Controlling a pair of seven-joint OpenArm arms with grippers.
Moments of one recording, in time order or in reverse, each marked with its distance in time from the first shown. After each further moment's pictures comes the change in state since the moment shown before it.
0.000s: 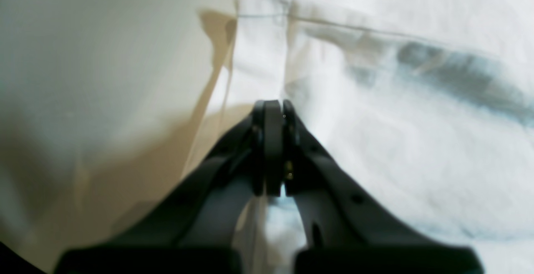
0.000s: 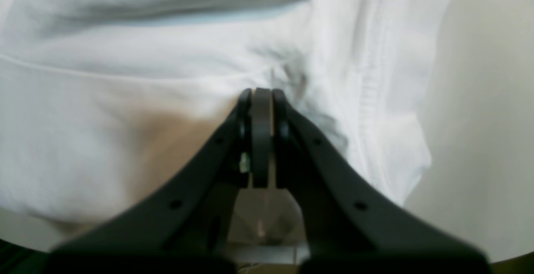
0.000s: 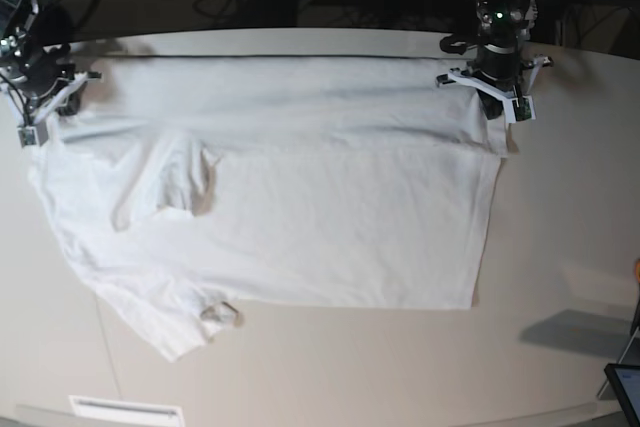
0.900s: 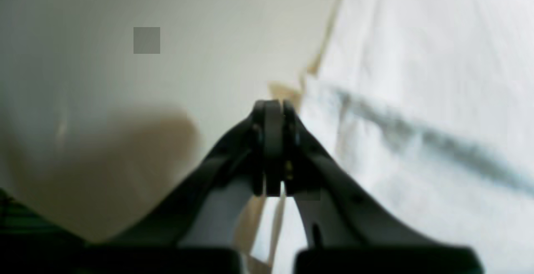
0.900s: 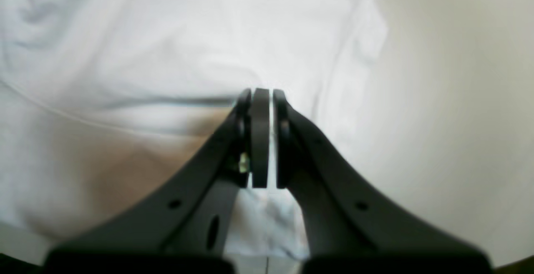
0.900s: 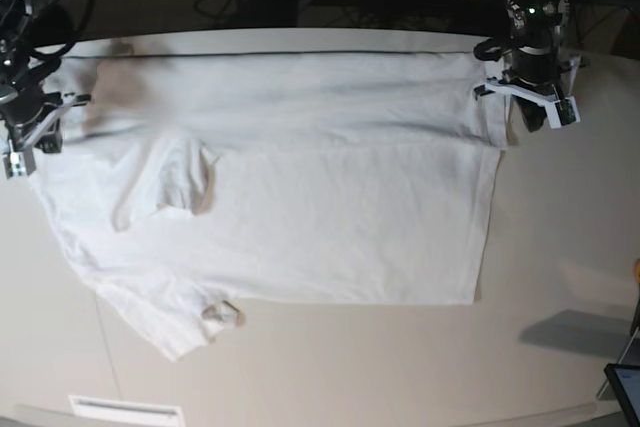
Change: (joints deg) left arm 2.4 0.3 -9.6 10.4 -1.1 -0.2 2.5; right arm 1.9 1.0 -0.1 12.1 -0.1 0.4 -1.0
